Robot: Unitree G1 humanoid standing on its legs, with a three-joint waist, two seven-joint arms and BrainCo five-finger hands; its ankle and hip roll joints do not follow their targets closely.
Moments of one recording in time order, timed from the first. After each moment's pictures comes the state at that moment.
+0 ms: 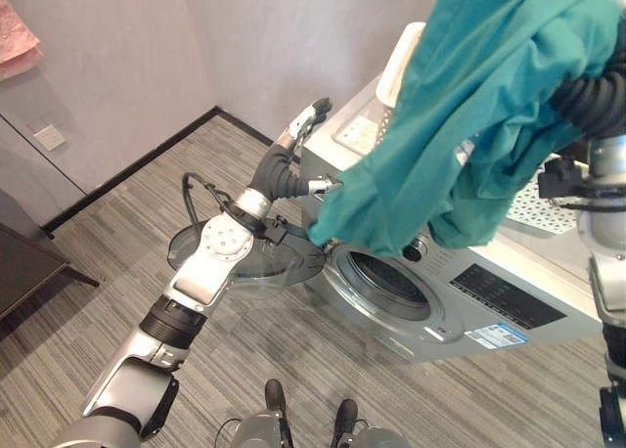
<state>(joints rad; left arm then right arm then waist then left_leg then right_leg) -0.66 0.46 -0.45 0.13 -0.42 -0.07 0.00 -0.53 -0.86 -0.07 -0.33 -0.01 -0.05 -0.21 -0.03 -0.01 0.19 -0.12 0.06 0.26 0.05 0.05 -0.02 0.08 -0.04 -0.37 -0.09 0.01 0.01</state>
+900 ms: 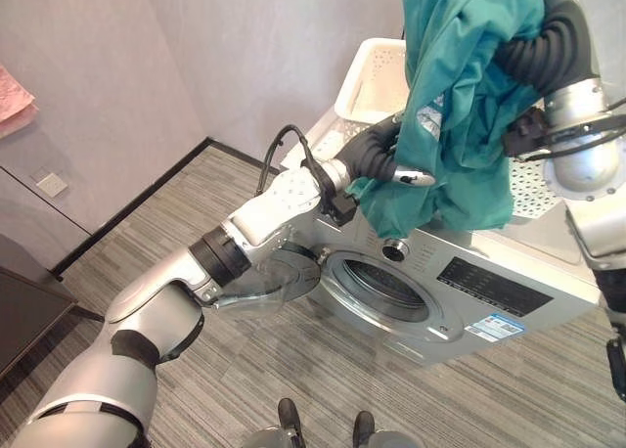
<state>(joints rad) -1.12 0.37 -0.82 0.34 -0.79 -0.04 -0.08 -0.82 -0.93 0.24 -0.08 0.06 -0.01 -0.25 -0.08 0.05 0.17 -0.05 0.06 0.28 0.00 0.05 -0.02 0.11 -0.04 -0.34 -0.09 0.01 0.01</state>
